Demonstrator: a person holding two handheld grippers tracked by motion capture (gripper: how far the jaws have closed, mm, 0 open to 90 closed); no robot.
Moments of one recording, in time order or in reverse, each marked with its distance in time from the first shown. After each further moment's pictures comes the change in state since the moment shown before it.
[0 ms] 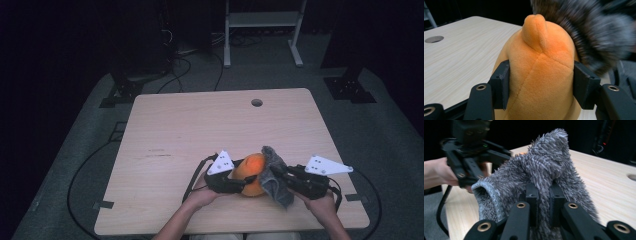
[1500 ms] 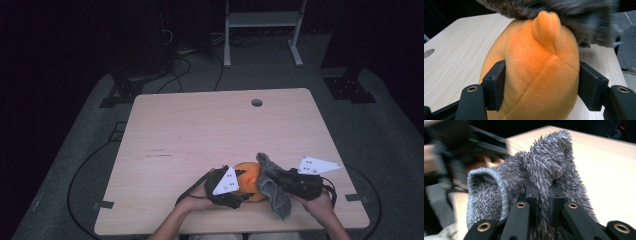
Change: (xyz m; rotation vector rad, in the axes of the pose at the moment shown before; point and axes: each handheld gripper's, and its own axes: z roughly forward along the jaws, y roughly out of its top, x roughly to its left) left arm -0.017 -0.018 -0.001 0.100 -0.058 0.306; right arm -0.012 -0.016 0.009 0.099 0.068 0.031
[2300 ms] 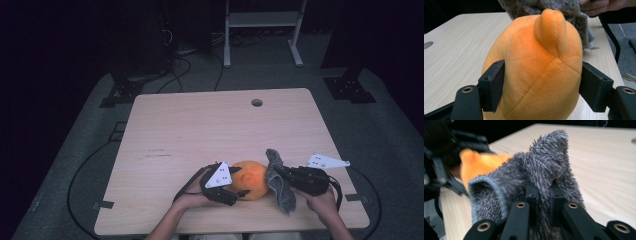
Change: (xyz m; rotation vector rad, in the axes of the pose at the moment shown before) left arm 0.015 -0.011 -0.007 -0.036 -0.019 -0.099; right arm -0.024 -0.017 -0.004 -0.007 -0.048 0.140
